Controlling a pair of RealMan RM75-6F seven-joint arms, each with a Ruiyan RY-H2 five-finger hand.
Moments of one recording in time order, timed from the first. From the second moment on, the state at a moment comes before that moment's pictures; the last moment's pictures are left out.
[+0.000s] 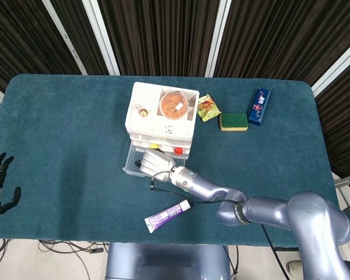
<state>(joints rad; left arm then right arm) -0.09 -1.13 -0.08 -1.63 1.41 1.47 0.03 1.30 -1.59 0.12 -1.31 -1.28 0.67 -0.72</state>
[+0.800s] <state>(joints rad) -0.09 -1.13 -0.08 -1.63 1.41 1.47 0.03 1.32 -1.61 0.12 -1.27 -1.24 0.61 -0.69</state>
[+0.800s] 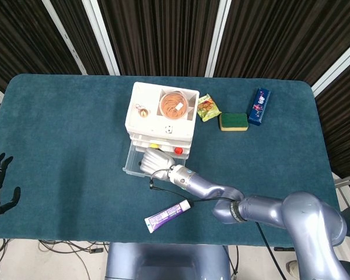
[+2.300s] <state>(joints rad) -0.09 -1.12 -0.08 -1.64 1.40 1.46 0.03 1.34 -1.65 0.11 -1.22 -1.18 0.61 -0.71</state>
